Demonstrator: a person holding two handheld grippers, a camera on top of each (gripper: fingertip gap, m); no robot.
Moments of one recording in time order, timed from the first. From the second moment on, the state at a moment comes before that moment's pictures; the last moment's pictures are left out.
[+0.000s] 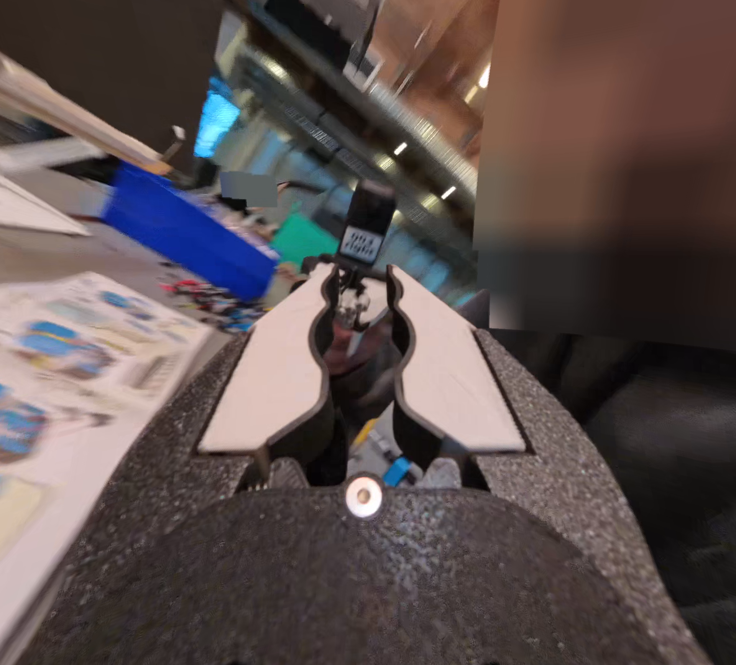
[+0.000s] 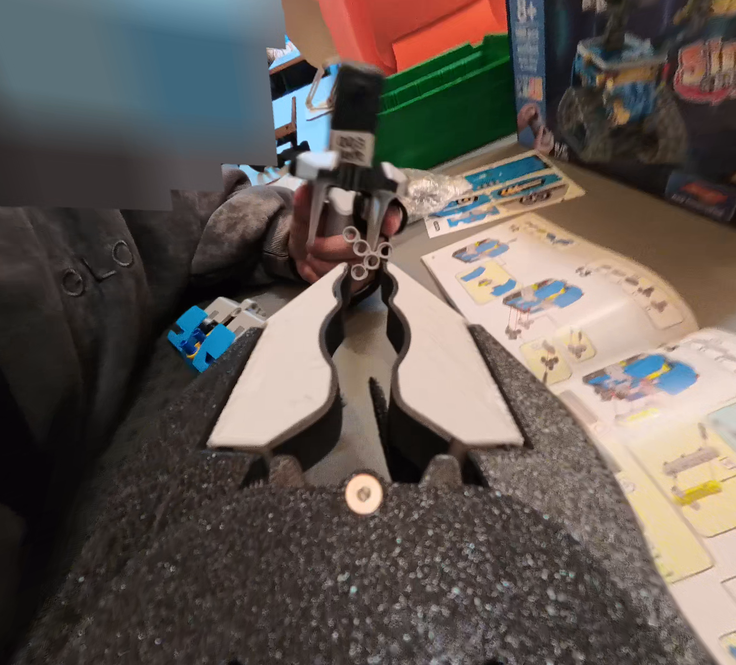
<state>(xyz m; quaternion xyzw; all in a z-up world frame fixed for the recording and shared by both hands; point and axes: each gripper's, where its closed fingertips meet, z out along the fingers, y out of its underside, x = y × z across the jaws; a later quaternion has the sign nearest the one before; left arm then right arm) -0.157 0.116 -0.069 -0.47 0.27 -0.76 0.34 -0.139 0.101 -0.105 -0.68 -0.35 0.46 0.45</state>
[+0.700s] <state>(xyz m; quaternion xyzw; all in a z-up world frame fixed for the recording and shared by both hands) -0.144 0.084 -0.081 -0.46 0.29 -0.82 0.18 -0.158 0.081 -0.096 -0.59 -0.47 0.36 0.55</state>
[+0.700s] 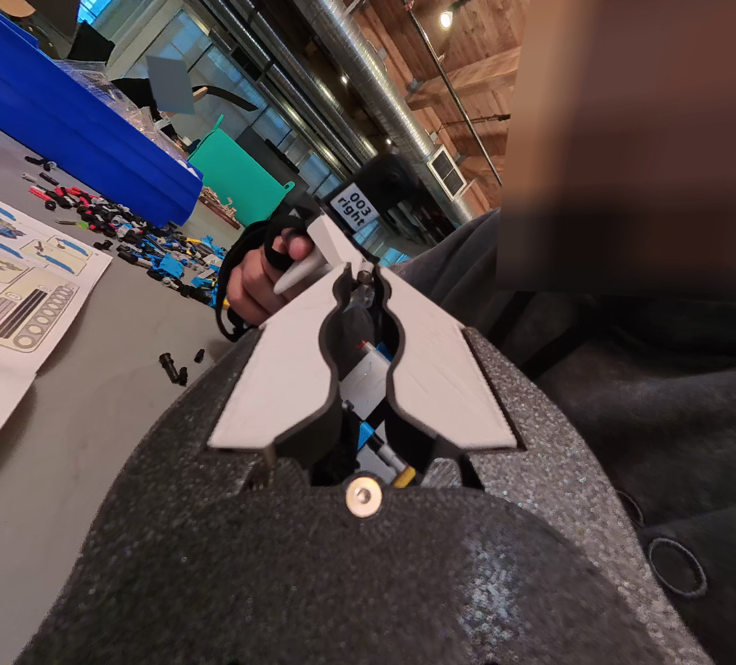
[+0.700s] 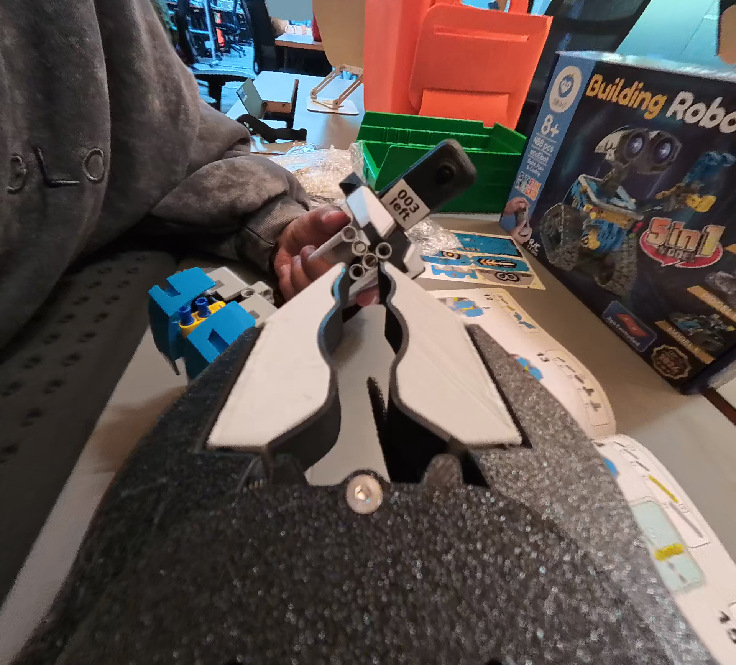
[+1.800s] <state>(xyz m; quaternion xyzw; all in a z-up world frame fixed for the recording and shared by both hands) -0.147 0.085 -0.088 -0.47 0.35 -0.77 0.25 -0.156 0.084 -0.112 -0.65 -0.42 0.44 0.46</state>
